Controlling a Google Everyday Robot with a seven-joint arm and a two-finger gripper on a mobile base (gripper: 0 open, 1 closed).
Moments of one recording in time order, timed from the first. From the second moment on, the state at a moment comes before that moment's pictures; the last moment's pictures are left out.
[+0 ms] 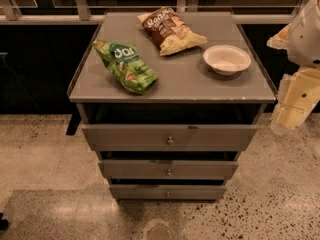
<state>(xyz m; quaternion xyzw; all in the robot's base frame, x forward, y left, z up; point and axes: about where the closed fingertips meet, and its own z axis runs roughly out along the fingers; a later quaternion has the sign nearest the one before) 0.438 -0.216 0.979 -0.60 0.78 -0.04 0.16</state>
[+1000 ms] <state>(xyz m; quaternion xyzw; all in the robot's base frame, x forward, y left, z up) 0.392 -0.178 0.929 -0.56 0.79 0.04 0.25</state>
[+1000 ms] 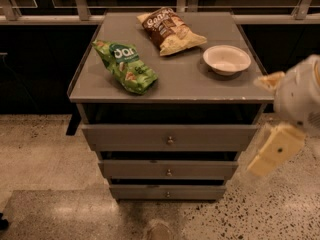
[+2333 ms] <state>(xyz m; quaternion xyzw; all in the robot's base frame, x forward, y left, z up) 0.374 -0.131 0.724 -0.40 0.85 0.18 0.28</state>
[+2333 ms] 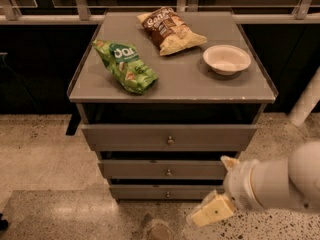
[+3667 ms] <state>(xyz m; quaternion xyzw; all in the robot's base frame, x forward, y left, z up) 0.449 -0.131 0.536 -0.25 0.85 0.24 0.40</state>
